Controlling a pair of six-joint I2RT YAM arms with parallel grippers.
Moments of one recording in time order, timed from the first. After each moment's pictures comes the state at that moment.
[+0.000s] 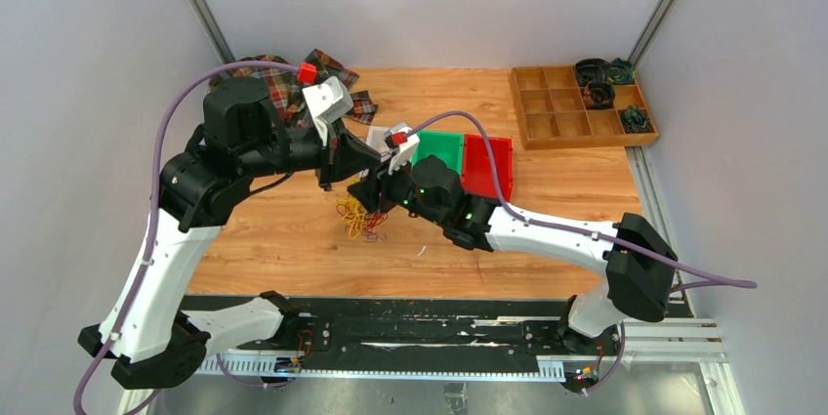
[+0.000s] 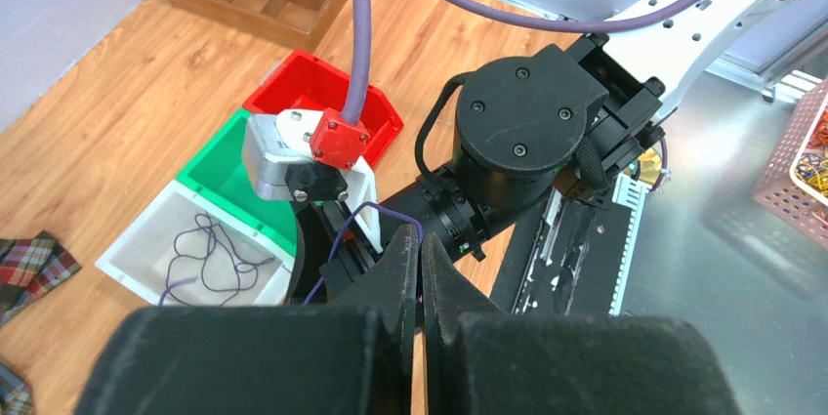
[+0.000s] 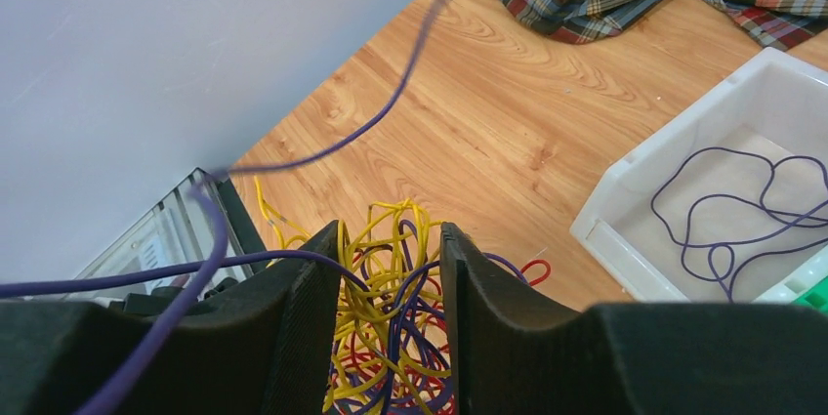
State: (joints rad) left arm -0.57 1.08 1.66 -0.89 0.61 0.10; right arm 1.09 1.52 1.08 0.31 0.10 0.40
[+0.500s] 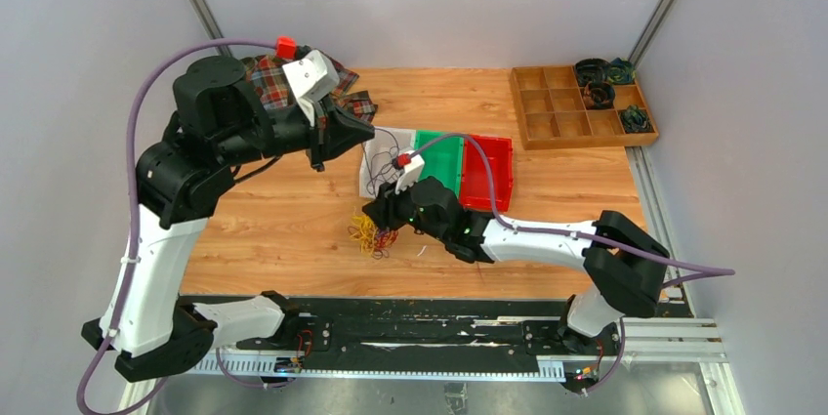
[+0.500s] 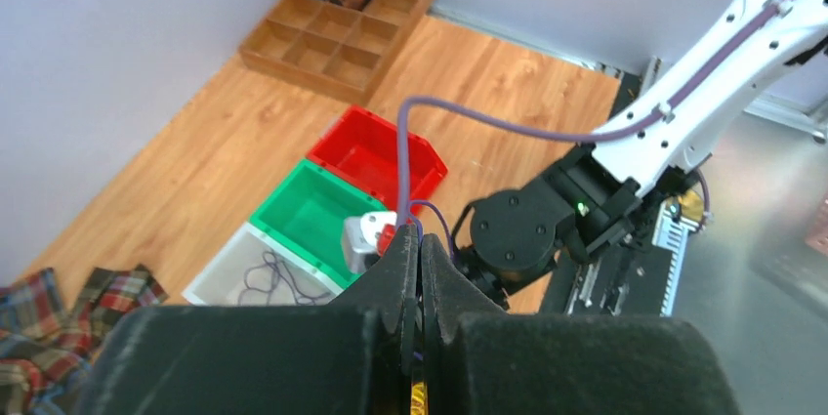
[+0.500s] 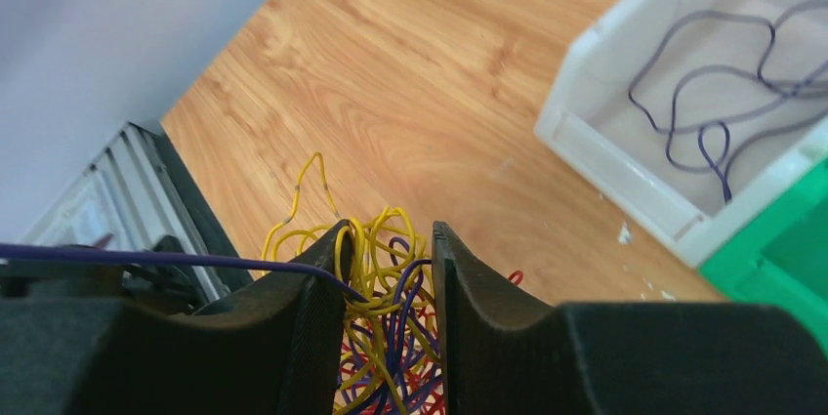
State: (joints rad) left arm -0.57 1.16 1.88 -0.94 0.55 0.12; right arm 1.09 1.56 0.93 0.41 0.13 0.45
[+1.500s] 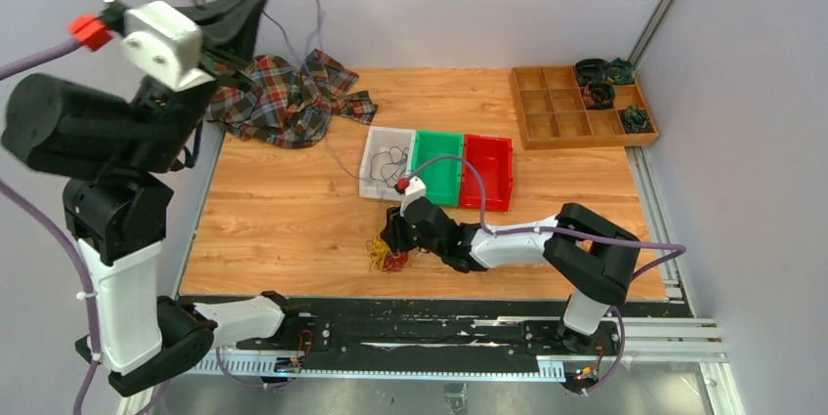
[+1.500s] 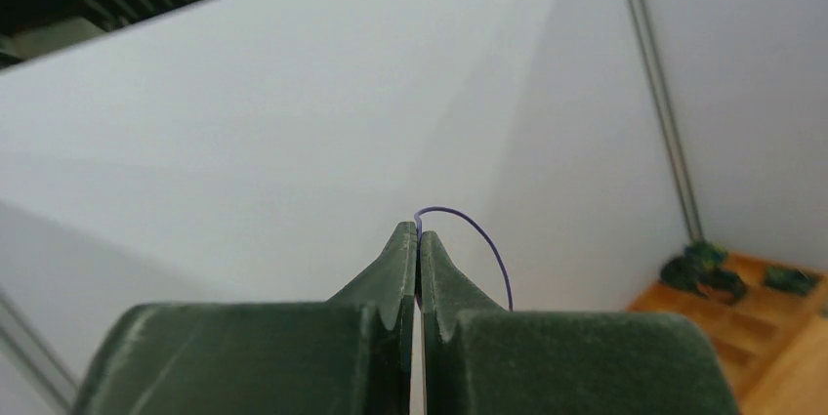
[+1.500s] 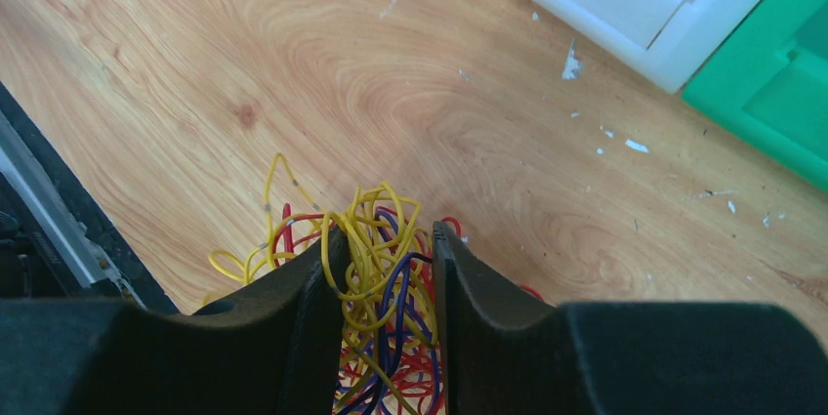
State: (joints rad) left arm -0.57 1.18 2.16 -0.52 0.13 0.42; right arm 1.09 1.70 0.80 0.40 0.17 0.52
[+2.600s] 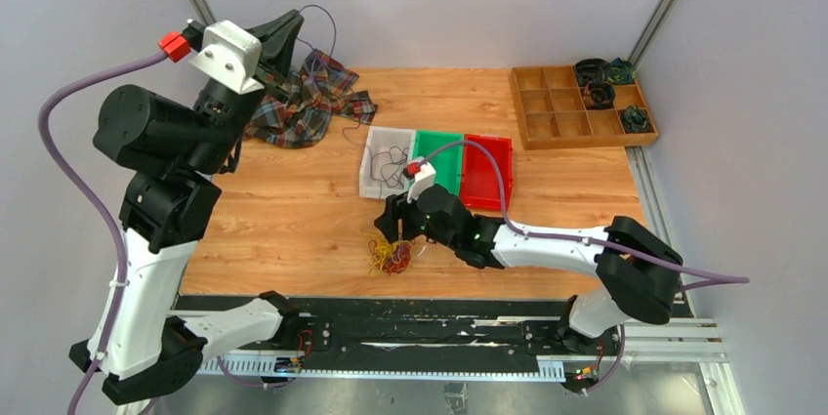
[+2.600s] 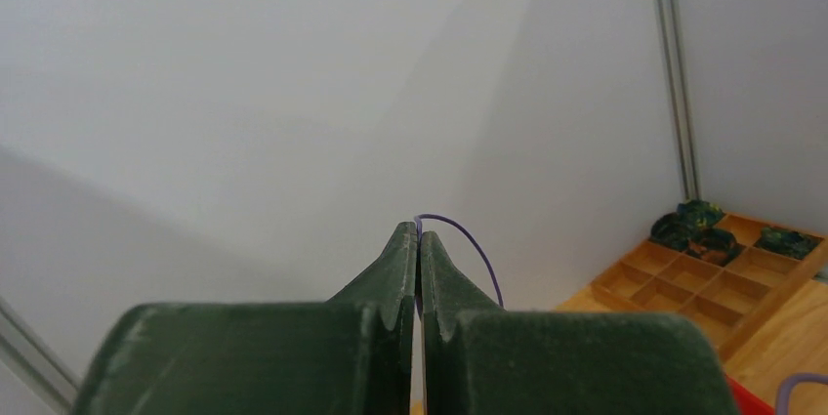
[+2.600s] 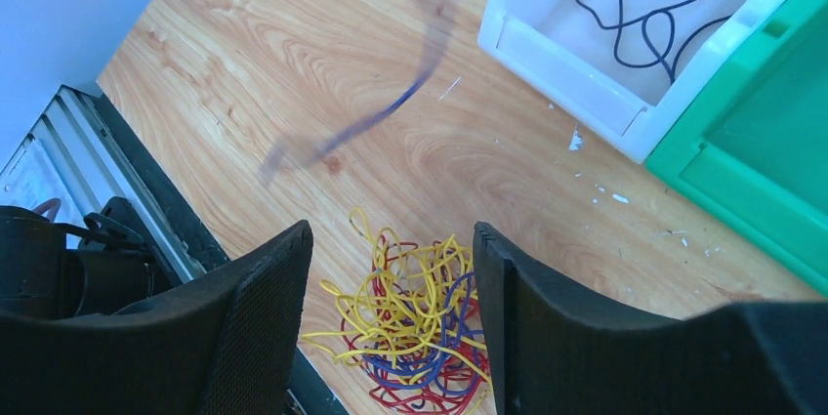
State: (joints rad) left arm -0.57 1.05 1.77 -0.24 0.03 0.40; right arm 1.09 1.51 0.83 0.29 0.17 0.50
